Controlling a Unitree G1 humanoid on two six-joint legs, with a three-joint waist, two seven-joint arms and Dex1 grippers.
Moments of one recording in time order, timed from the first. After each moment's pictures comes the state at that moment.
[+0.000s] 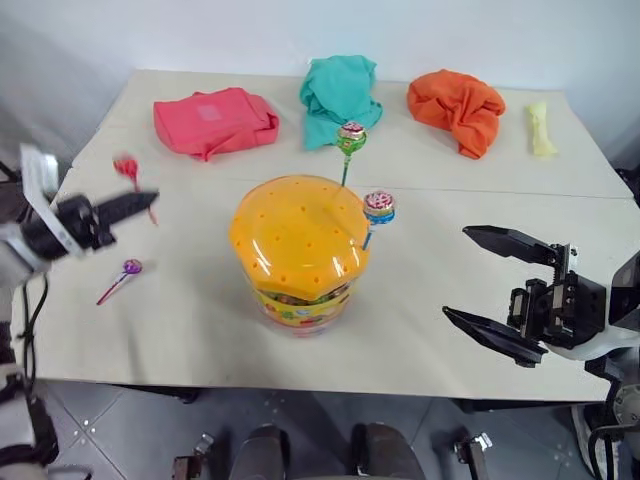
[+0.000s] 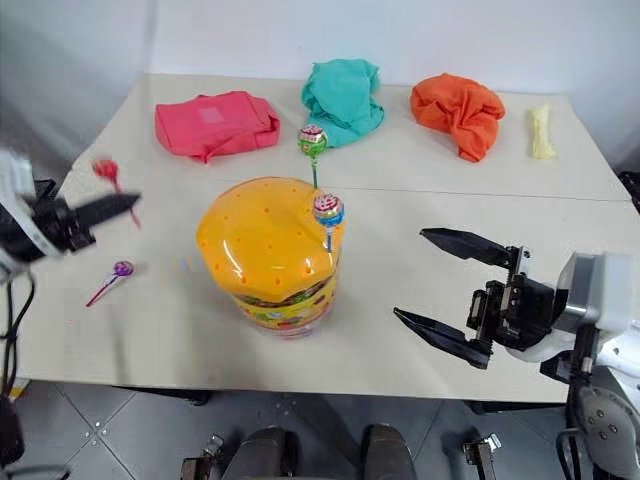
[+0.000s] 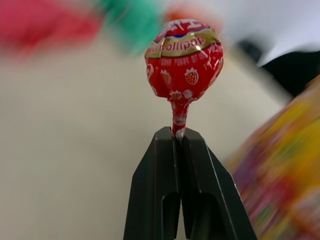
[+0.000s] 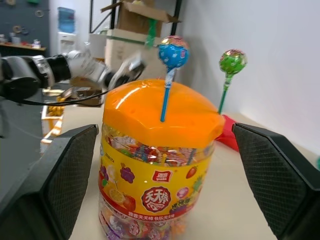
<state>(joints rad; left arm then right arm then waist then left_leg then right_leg) -0.43 0.97 0.32 0.37 -0.67 0.74 -0.97 0.01 -0.72 -0.37 -0.59 0.94 0.19 1.04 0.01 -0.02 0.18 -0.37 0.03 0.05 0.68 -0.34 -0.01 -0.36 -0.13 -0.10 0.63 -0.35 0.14</state>
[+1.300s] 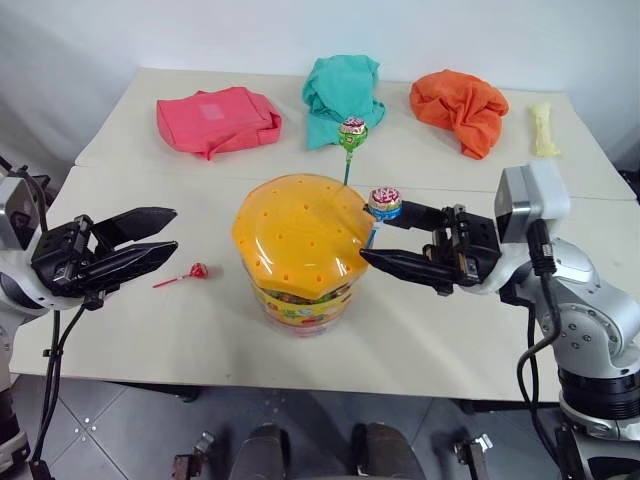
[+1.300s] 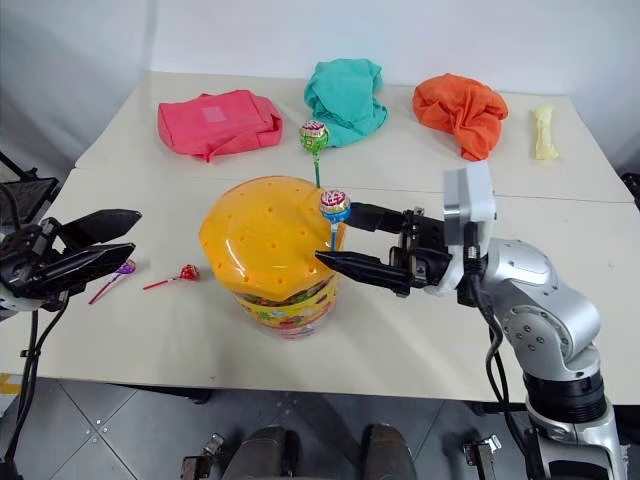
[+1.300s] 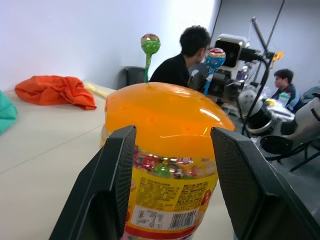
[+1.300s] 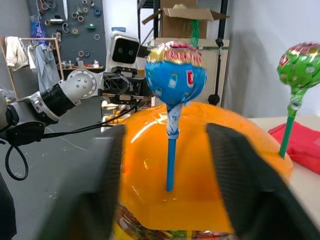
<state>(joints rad) -0.23 0.83 0.58 -0.21 -1.06 0.67 -1.19 -0.49 -0.60 -0.05 -0.46 0.94 0.49 0.93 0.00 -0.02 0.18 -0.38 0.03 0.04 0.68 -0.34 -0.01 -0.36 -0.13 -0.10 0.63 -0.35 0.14</state>
